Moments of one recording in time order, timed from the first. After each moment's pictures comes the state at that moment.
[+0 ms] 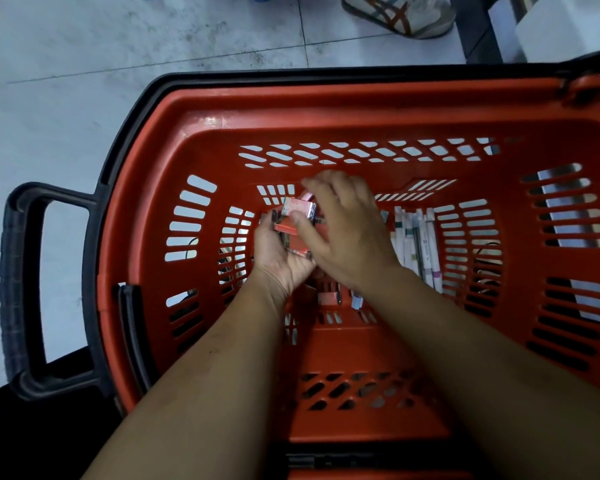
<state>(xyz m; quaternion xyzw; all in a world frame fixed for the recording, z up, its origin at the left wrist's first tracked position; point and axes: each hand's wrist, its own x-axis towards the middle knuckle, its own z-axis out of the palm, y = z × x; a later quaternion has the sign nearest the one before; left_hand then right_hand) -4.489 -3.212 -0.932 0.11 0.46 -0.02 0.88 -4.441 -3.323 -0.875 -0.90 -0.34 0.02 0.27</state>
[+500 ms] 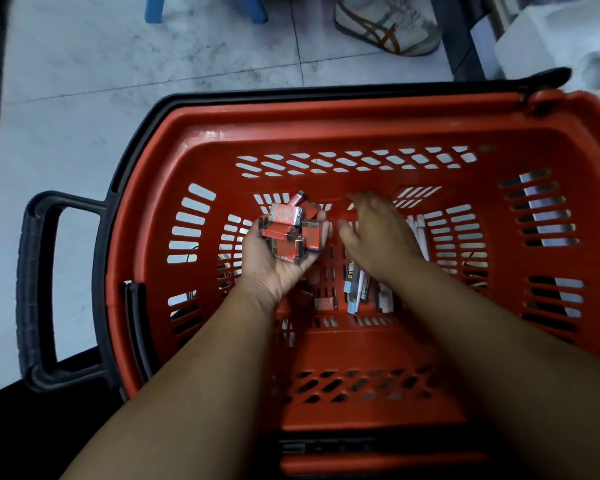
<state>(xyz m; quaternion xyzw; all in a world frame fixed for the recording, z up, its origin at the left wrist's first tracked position) -4.497 -3.214 -0.889 0.02 0.41 -0.03 0.91 -4.410 -3.364 -0.876 -0.94 -0.24 0.17 0.18</state>
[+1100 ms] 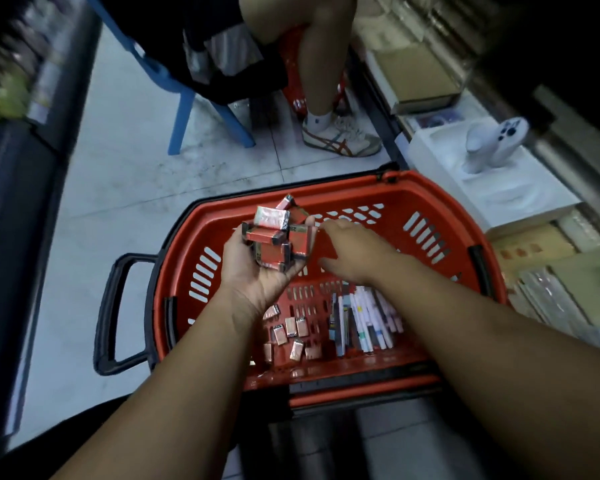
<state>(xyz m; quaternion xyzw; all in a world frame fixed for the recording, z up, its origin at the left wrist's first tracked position) -4.469 -3.231 -0.718 0.13 0.30 -0.03 0.95 -4.375 -3.379 -0.757 -0.92 -0.32 0.20 0.11</state>
